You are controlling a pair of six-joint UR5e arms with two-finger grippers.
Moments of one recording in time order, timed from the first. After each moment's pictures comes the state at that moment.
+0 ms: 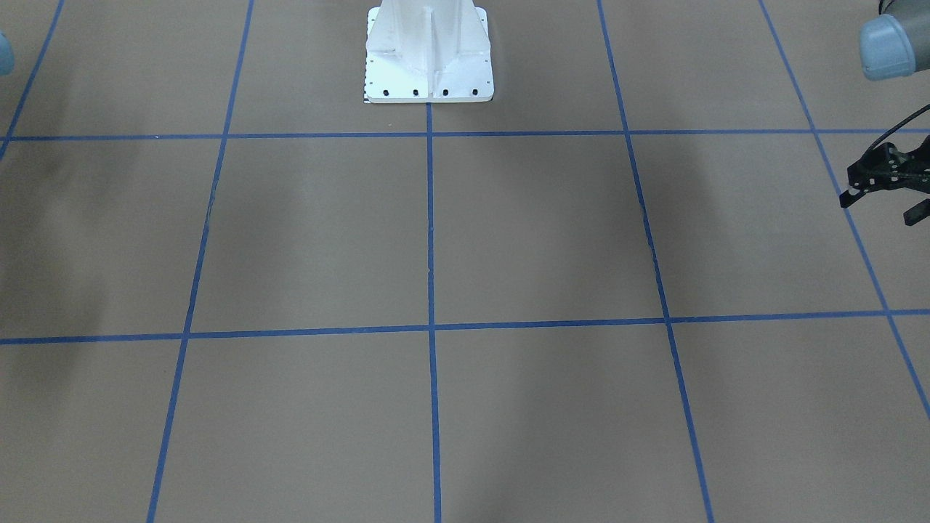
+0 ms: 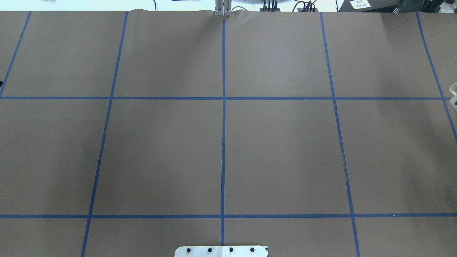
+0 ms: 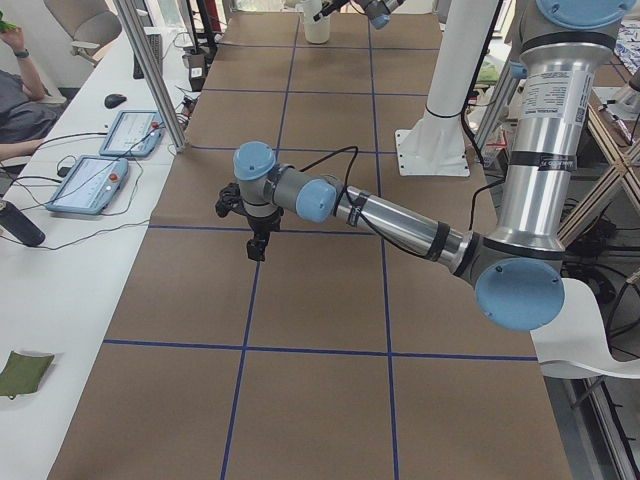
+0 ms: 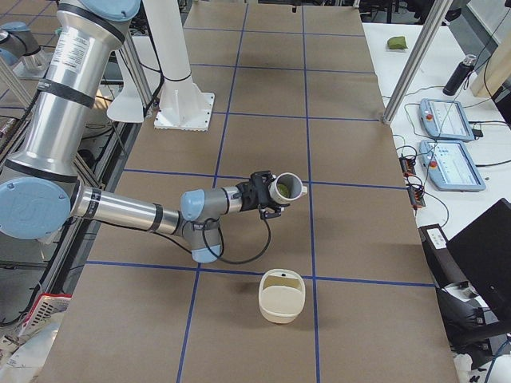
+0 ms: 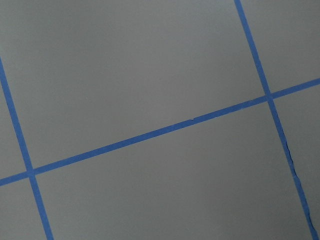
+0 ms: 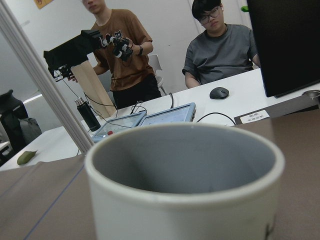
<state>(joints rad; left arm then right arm) -1.32 -1.67 -1.83 -1.58 -2.37 -0.12 0.96 -1.91 1.47 0.50 1.55 1.19</state>
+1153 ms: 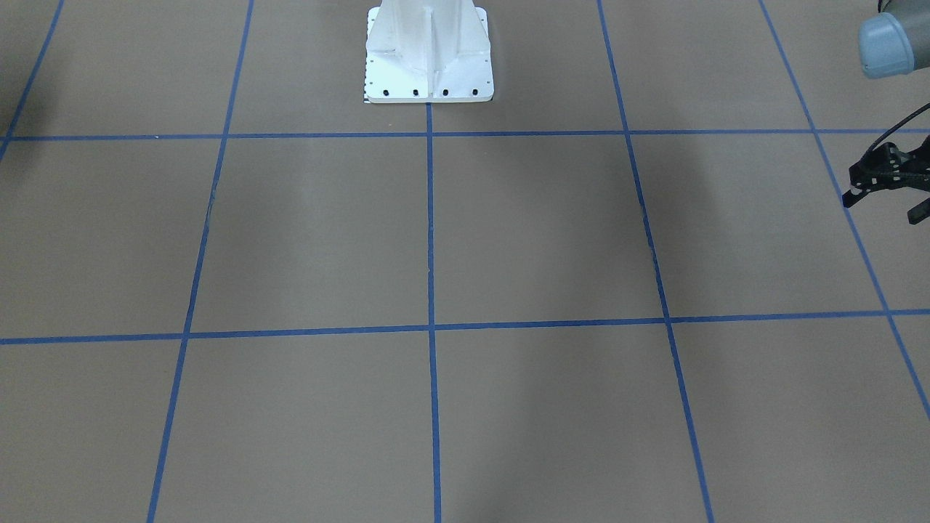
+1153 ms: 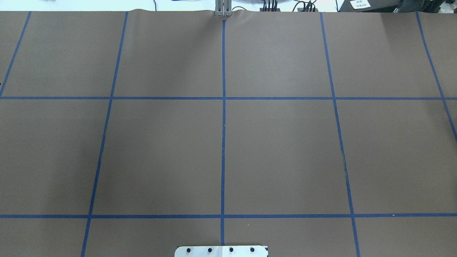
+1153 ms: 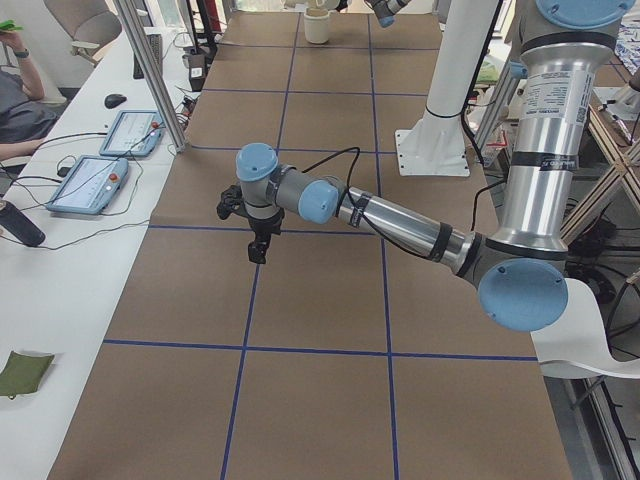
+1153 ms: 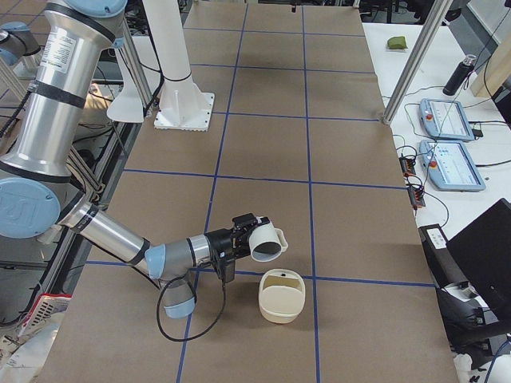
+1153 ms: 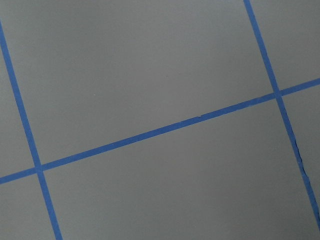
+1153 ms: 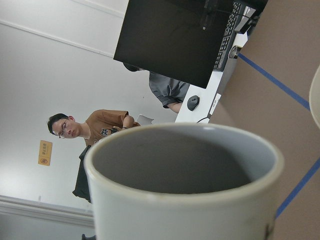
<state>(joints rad) -1.32 -1.66 -1.83 -1.58 -2.35 -0.12 1.09 -1.89 1.16 0.90 1.54 2.06</state>
